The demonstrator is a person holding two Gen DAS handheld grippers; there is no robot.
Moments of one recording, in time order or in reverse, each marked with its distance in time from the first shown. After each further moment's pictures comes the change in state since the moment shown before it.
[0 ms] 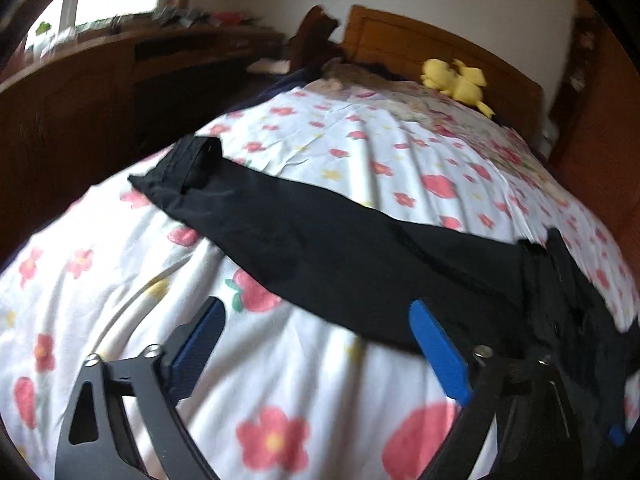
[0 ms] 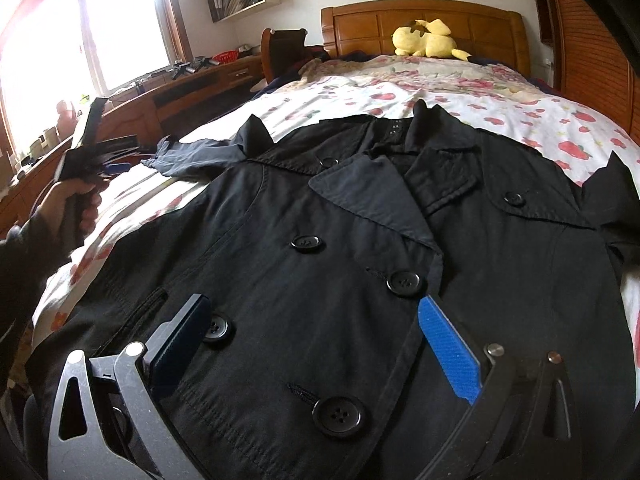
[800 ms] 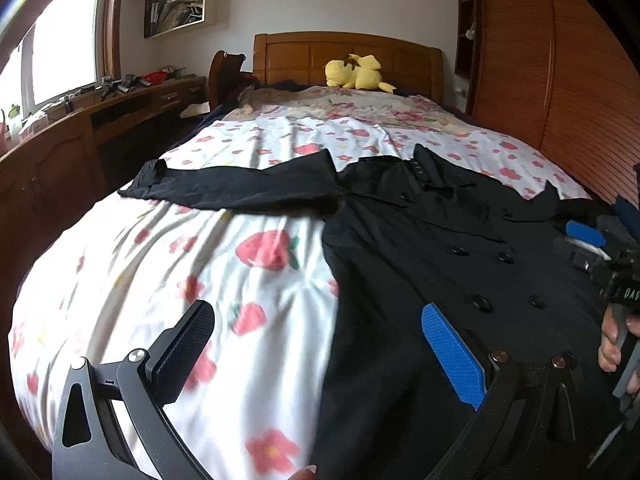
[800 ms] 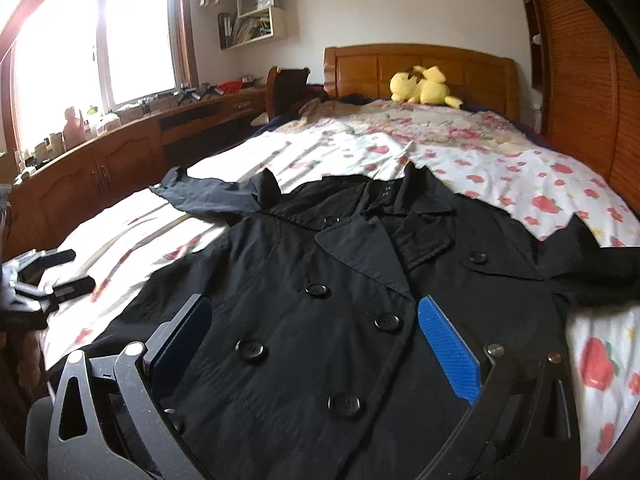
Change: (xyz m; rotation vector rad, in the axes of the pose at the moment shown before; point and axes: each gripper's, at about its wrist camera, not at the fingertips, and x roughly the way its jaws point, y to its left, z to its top) left arm -0.188 -0.085 -0.152 0.324 -0.093 -0.095; right arm -0.053 0.026 0.020 -0.067 -0.100 -0.067
